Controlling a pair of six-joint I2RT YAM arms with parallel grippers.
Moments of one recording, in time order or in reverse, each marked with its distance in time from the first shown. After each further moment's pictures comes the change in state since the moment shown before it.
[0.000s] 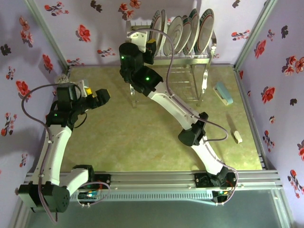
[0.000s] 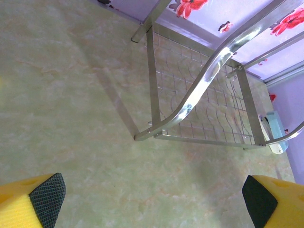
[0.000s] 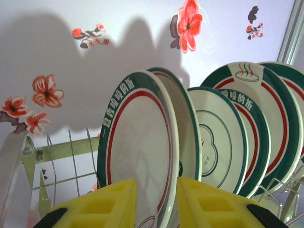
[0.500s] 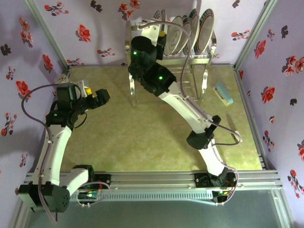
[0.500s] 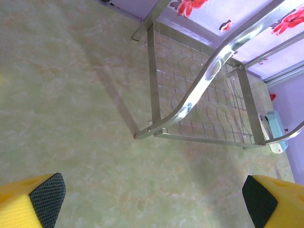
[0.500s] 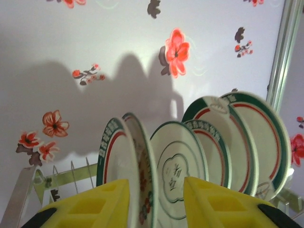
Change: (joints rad) left arm 0.000 0.000 0.006 -0.016 0.000 -0.003; right arm 0.020 -0.179 -0.064 -0.025 -0.037 -0.001
